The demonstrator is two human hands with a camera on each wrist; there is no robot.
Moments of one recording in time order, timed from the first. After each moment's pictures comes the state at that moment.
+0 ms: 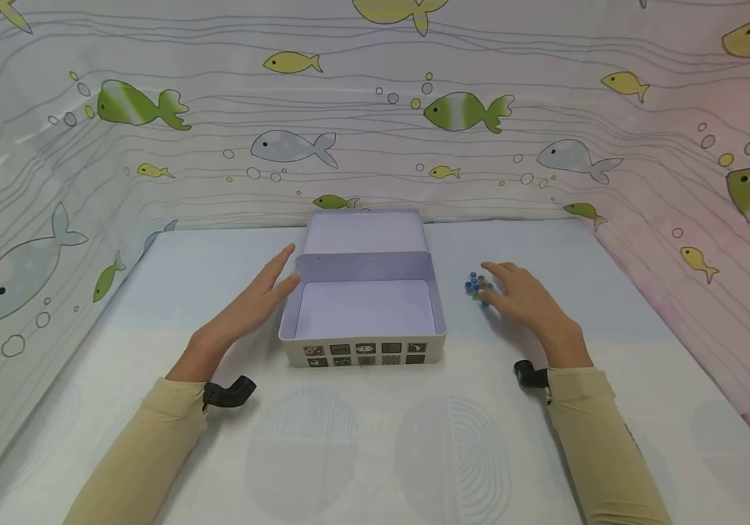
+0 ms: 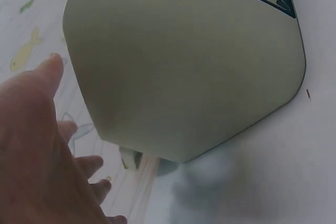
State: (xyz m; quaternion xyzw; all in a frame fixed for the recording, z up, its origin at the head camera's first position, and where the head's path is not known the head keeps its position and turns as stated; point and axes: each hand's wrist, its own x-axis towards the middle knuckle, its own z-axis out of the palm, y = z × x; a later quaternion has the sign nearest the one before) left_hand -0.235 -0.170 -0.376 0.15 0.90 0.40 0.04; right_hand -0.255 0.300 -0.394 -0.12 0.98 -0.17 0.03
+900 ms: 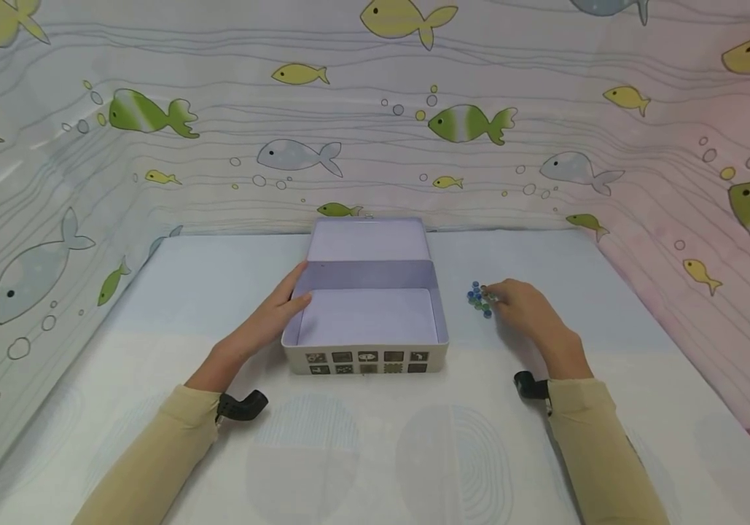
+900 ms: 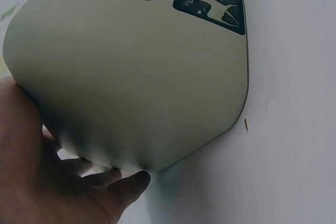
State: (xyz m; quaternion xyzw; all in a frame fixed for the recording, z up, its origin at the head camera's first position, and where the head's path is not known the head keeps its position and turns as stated) left_hand -0.231 -0.153 -0.390 0.17 0.87 0.47 0.04; right_hand -0.256 0.294 -0.397 -0.12 0.98 -0.17 0.02
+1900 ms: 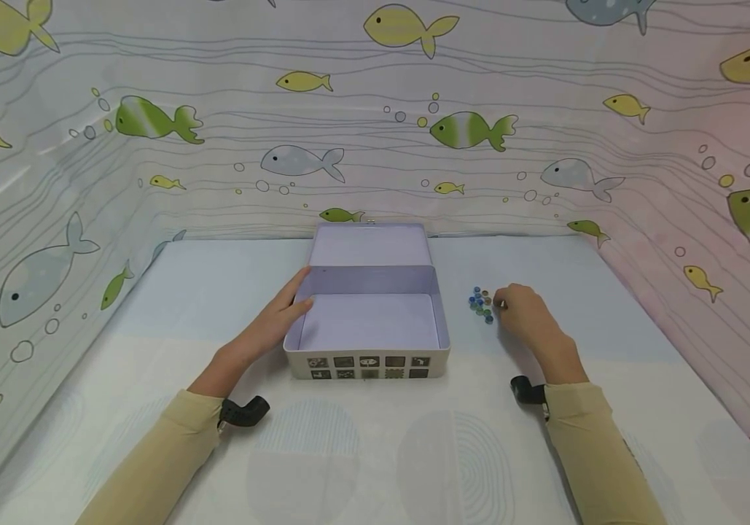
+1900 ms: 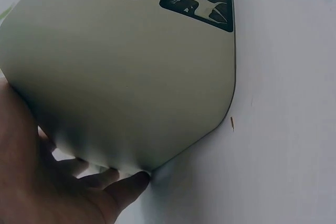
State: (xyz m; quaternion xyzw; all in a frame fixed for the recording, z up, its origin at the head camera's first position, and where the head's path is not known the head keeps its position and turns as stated) left_hand -0.231 -0.152 -0.395 0.17 0.86 0.48 0.03; right_hand -0.254 0.288 -0.396 -0.10 0.98 -0.16 0.01
